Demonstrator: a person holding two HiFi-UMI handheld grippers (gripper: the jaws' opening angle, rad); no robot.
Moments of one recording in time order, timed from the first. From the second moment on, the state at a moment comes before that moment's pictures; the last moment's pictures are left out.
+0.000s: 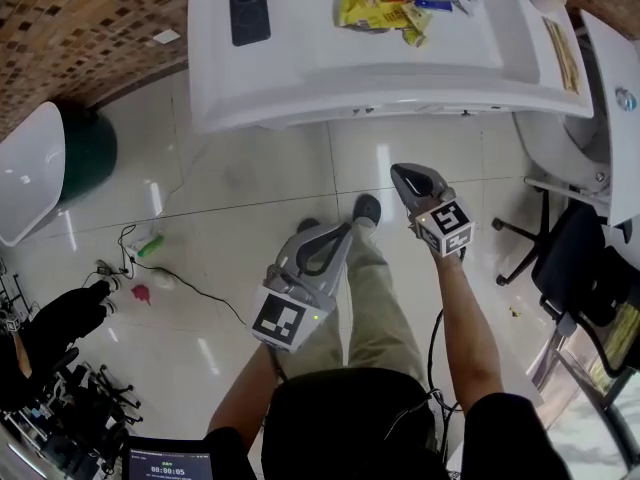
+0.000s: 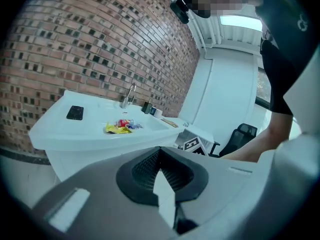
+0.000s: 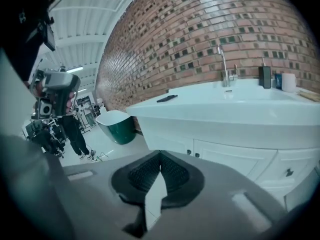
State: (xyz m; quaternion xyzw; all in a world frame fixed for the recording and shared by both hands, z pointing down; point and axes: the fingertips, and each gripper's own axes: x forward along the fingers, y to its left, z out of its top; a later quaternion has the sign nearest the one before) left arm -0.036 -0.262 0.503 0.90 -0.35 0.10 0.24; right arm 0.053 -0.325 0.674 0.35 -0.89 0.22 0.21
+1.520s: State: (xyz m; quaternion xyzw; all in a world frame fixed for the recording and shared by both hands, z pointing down) left arm -0.049 -0.284 0.589 0.87 -0.38 0.11 0.30; right arm 0.028 -0.470 0.888 0.37 -0.85 0.20 0.33
